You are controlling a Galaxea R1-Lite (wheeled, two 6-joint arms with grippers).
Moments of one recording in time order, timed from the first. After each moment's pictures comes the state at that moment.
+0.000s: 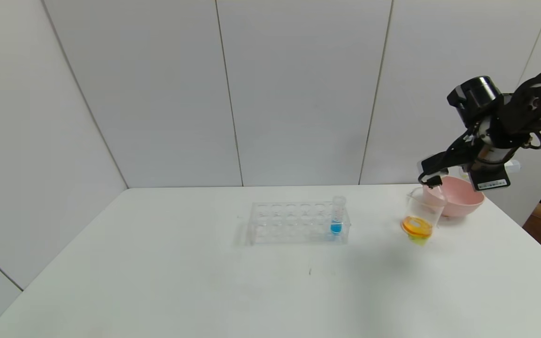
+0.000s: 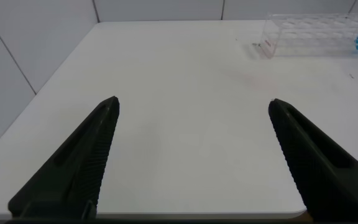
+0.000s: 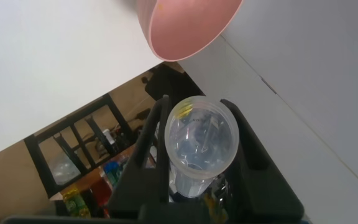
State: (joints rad) left arm 0.00 0.00 0.00 0.02 0.00 -0.02; right arm 0.13 2.10 -2.00 0.82 -0.55 -1.48
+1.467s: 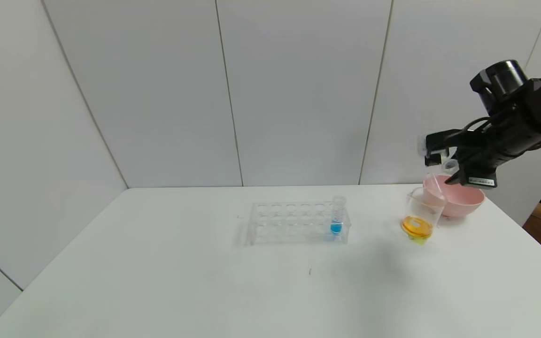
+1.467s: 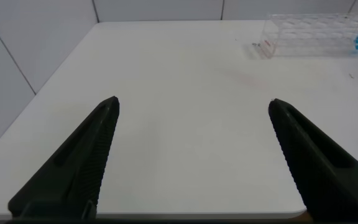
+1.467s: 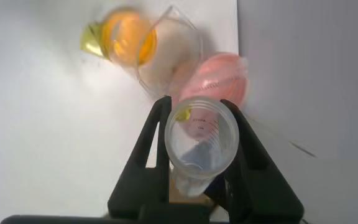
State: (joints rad) left arm 0.00 0.00 0.00 0.02 0.00 -0.02; right arm 0.09 2.03 -1.98 0.83 -0.05 -1.22
